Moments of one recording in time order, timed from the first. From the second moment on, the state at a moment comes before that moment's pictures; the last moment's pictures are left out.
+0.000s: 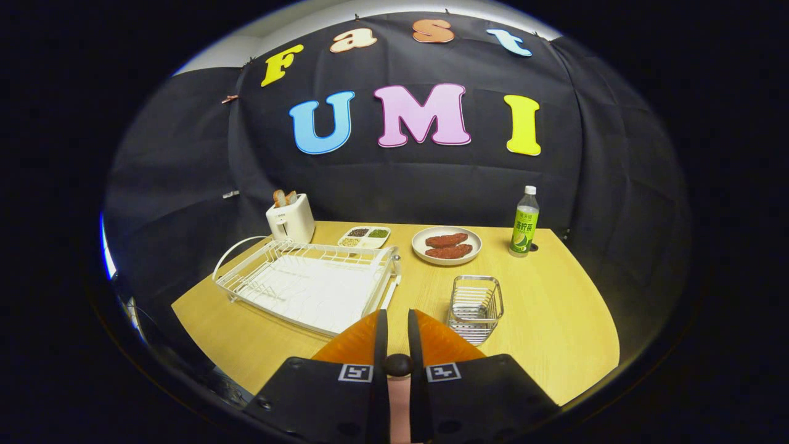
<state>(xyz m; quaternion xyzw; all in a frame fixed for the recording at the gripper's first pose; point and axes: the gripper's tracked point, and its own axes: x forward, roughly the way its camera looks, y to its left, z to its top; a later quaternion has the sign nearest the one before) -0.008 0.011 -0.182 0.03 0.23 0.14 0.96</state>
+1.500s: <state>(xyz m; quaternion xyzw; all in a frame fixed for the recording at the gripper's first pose) -0.053 -0.010 -0.222 0.04 0.29 0.18 0.94</state>
